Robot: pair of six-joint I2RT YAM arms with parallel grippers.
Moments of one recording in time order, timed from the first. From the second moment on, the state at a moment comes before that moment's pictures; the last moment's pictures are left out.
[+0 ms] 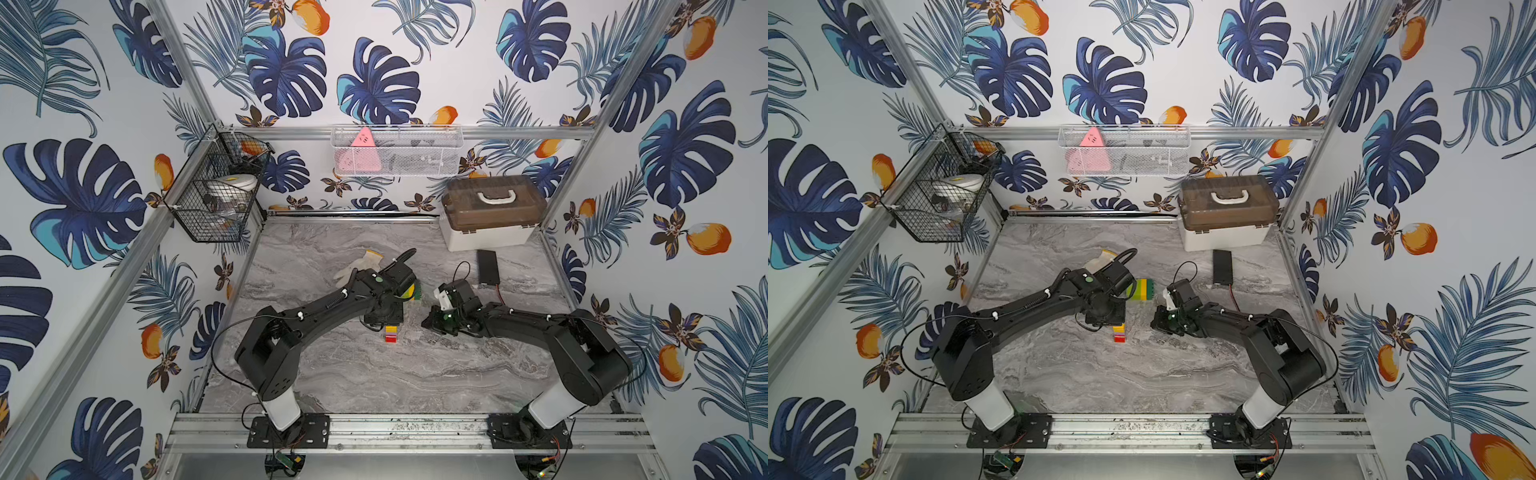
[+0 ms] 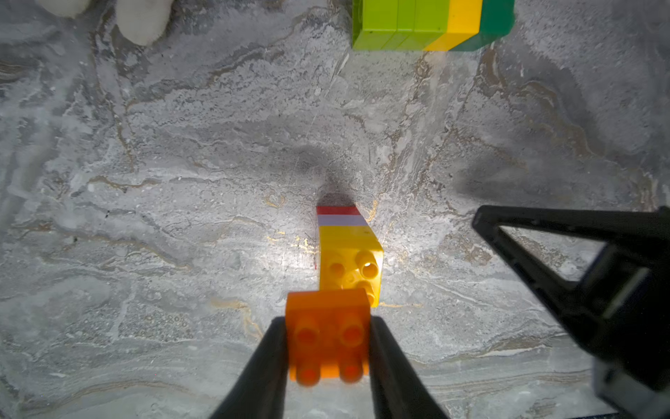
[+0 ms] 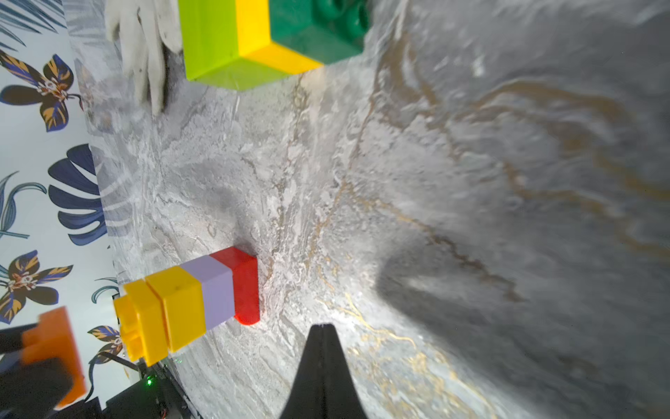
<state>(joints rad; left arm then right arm) -0.71 1.72 1.36 -0.97 -0.08 -0.78 0.54 1.61 0.77 -0.11 -0.36 0.74</state>
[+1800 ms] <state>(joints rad) -0.76 1.74 1.23 -0.78 -0.13 -0.76 0.27 1.38 0.77 -0.30 -0.48 0.65</state>
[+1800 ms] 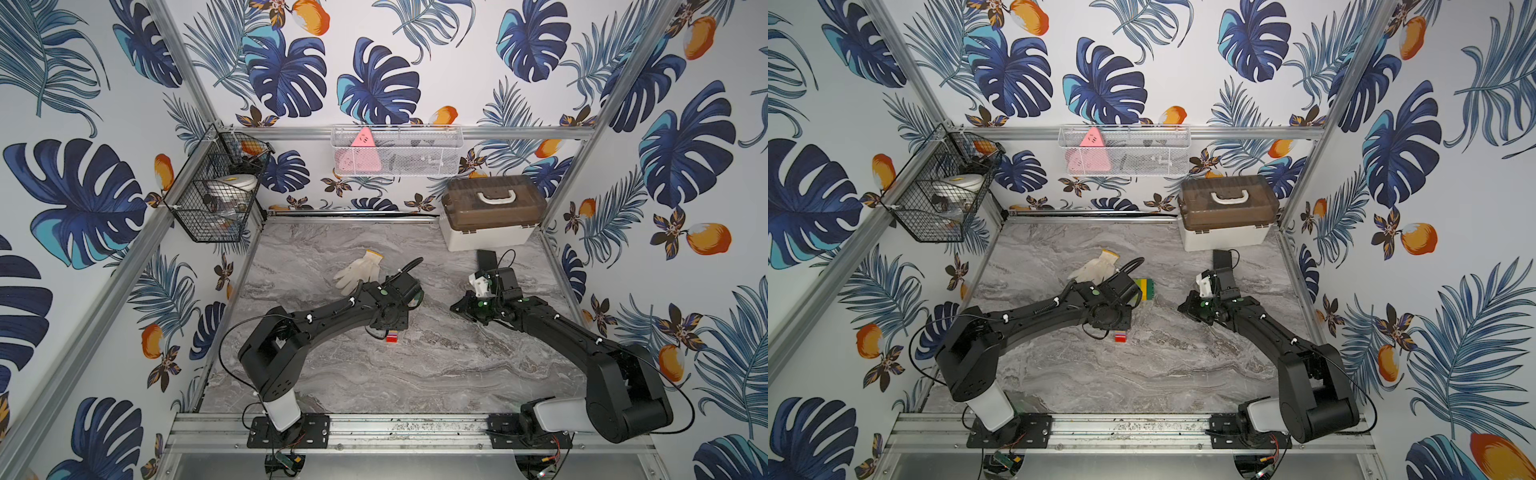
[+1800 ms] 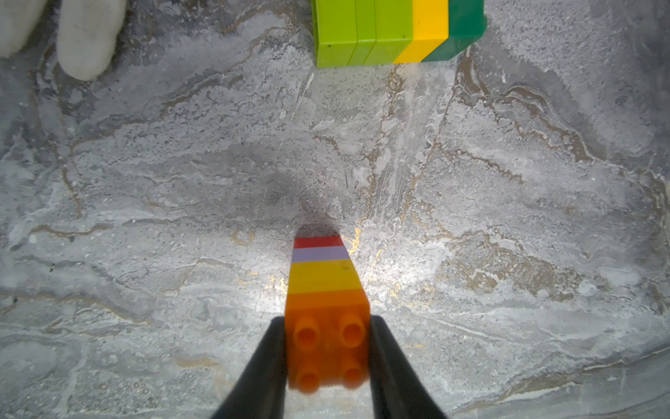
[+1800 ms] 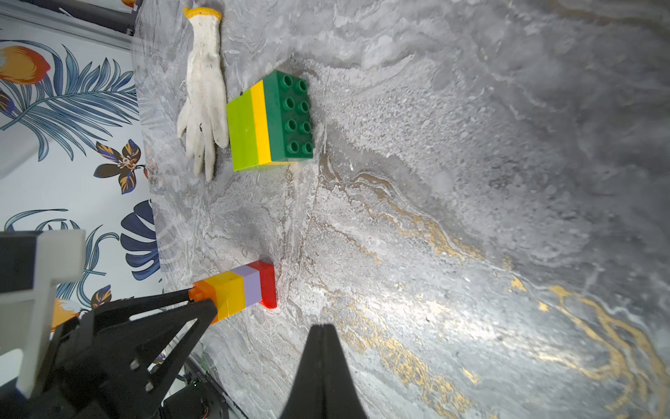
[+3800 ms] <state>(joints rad) -0.33 1.24 0.84 -0.86 0.06 -0.49 0.83 1.90 1.57 -0.92 -0.17 0.05</state>
